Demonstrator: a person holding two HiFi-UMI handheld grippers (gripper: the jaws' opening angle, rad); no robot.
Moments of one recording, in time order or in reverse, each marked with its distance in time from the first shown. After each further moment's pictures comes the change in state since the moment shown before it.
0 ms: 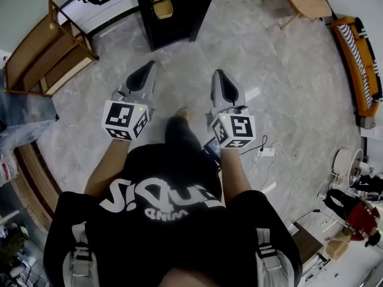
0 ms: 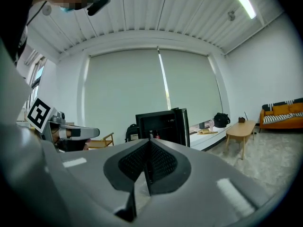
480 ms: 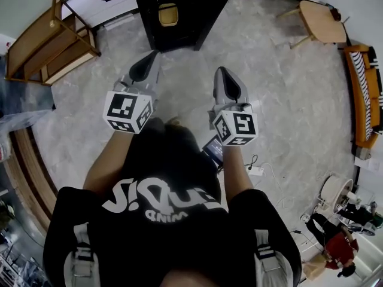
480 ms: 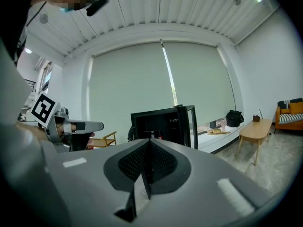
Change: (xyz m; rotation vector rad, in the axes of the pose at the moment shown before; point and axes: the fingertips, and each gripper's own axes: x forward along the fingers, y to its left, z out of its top) left arm 0.132 0.040 0.037 -0.019 -0.045 0.137; right arm 0.118 -0.090 0.025 -0.015 0.038 0.134
